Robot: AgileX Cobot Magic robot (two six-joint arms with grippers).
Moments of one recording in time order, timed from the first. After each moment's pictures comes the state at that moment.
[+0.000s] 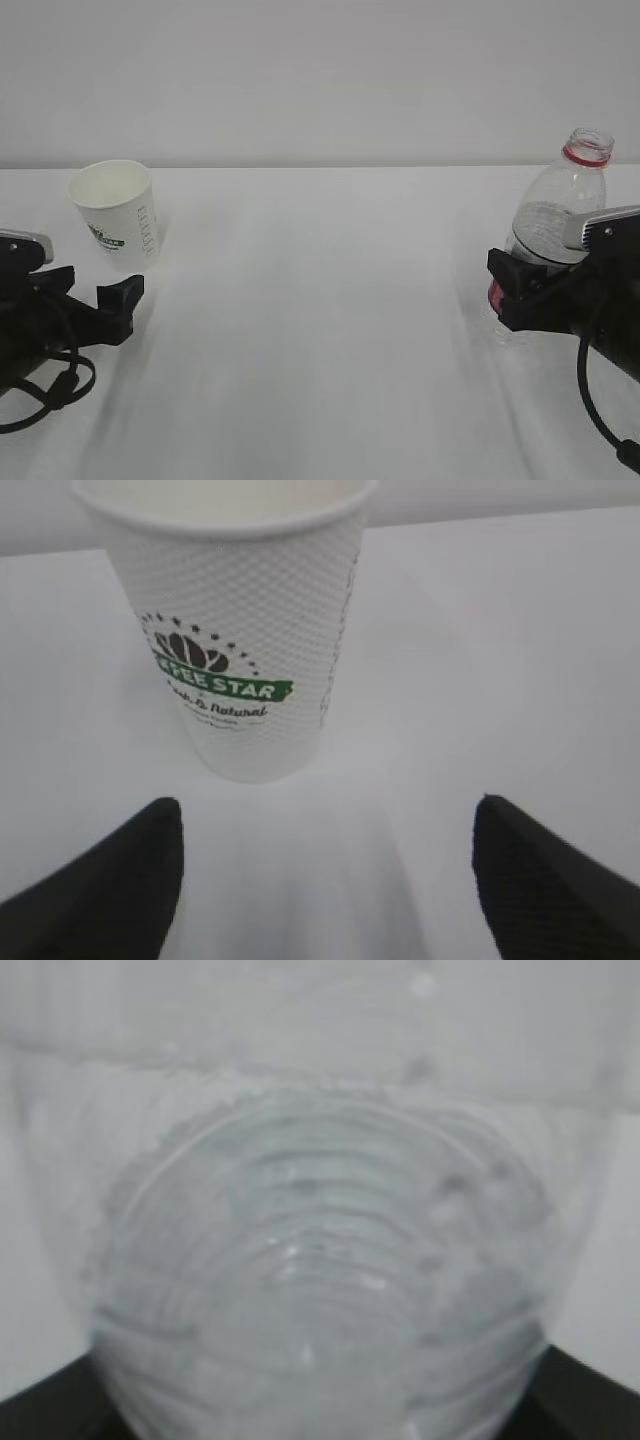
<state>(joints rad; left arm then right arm) -0.33 1.95 -0.36 -0.15 -1.15 -0.03 0.22 1.80 -0.31 -0.03 -1.10 0.01</state>
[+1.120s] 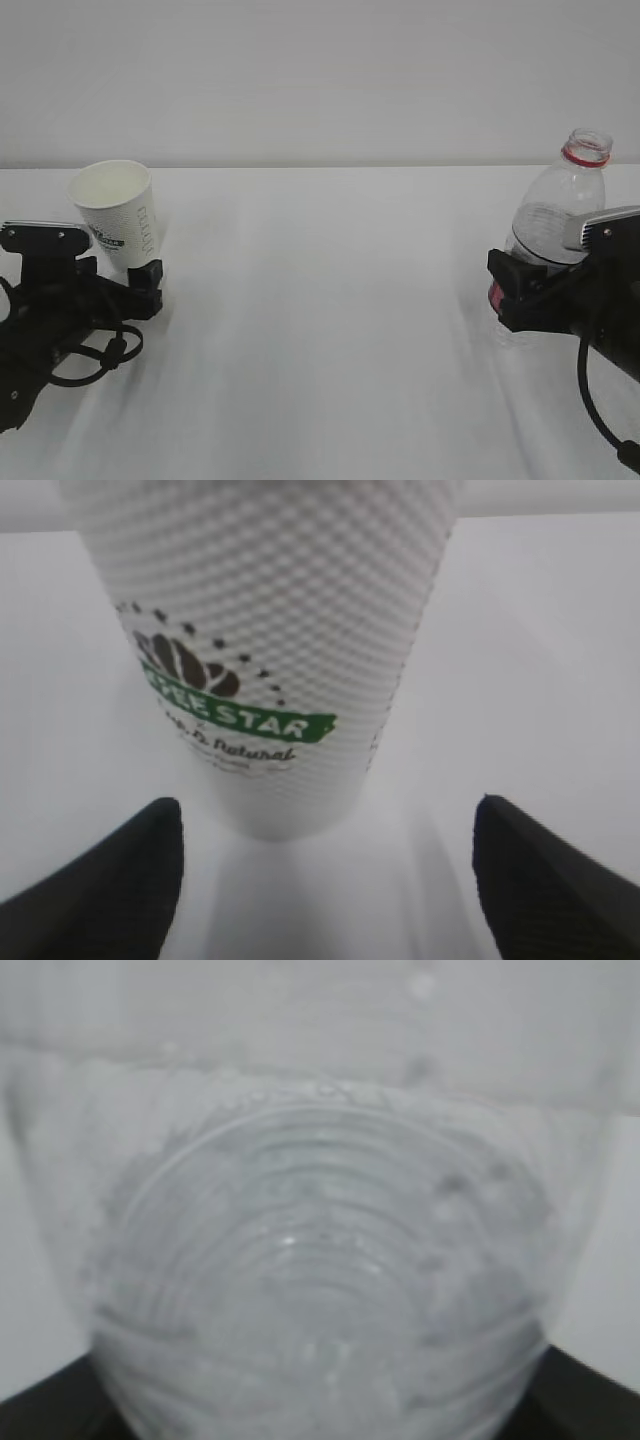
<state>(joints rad) -0.33 2.15 -0.56 -0.23 -1.15 -0.03 0.22 1.80 -0.31 -0.03 -1.10 0.00</state>
